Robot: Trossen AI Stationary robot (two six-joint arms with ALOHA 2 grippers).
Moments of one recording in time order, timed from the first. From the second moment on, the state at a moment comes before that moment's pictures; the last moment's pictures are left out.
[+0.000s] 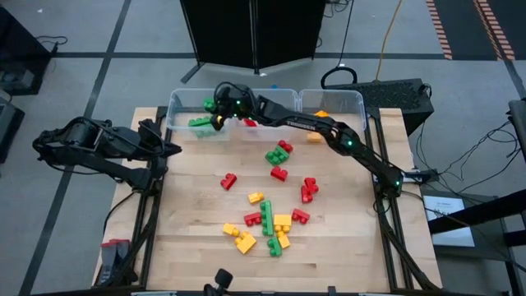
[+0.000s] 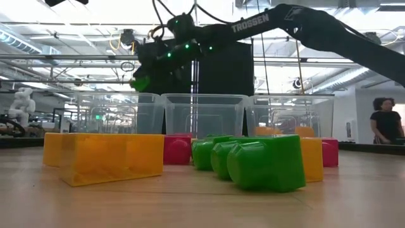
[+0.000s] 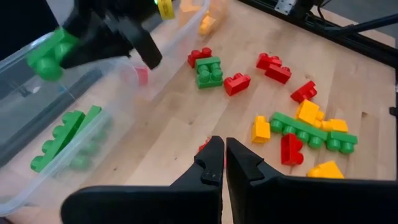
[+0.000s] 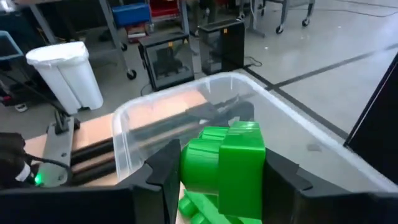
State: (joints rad) left arm -0.16 0.75 1.24 -1.22 -0.39 -0.53; right arm -0.37 2.49 2.34 -0.11 0.02 0.15
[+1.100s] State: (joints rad) left arm -0.16 0.75 1.24 -1.22 -0.47 -0.53; right arm -0.32 2.04 2.36 -0.98 0.00 -0.10
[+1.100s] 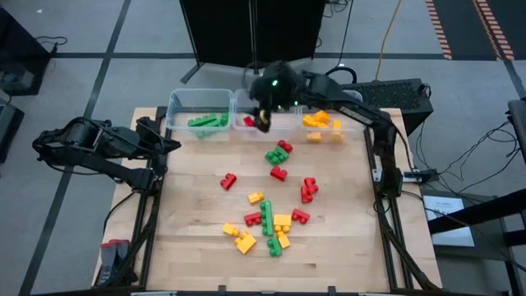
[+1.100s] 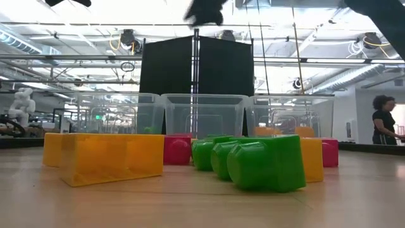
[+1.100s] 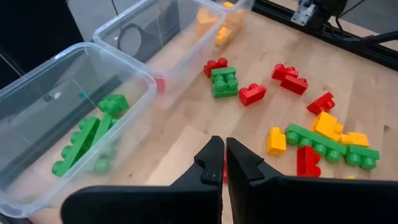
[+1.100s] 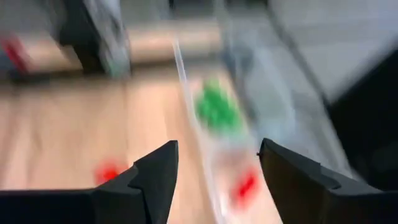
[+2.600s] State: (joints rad) left arm -0.16 0.75 1.24 -1.23 -0.48 -0.53; right arm -0.19 2.08 1.45 -0.63 0.11 0.49
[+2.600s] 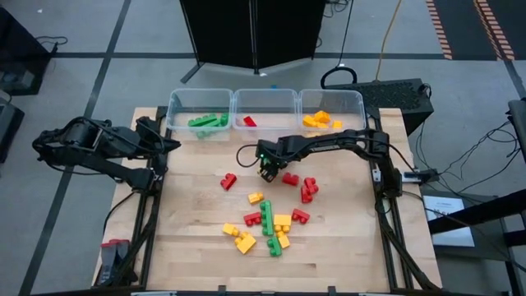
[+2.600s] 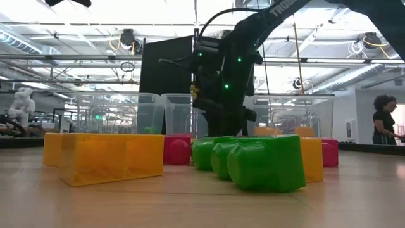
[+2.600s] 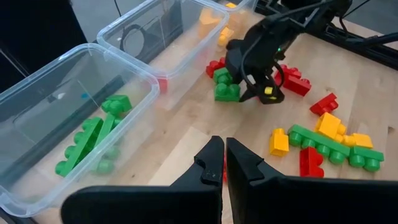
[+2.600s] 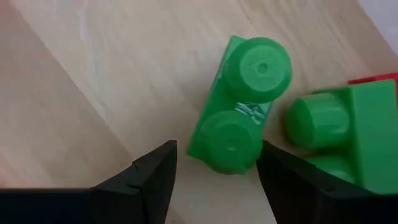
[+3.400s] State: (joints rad) left arm -0.16 0.75 1.24 -1.23 -0.48 -0.54; right arm -0.17 2.10 1.45 -0.59 0.11 0.64
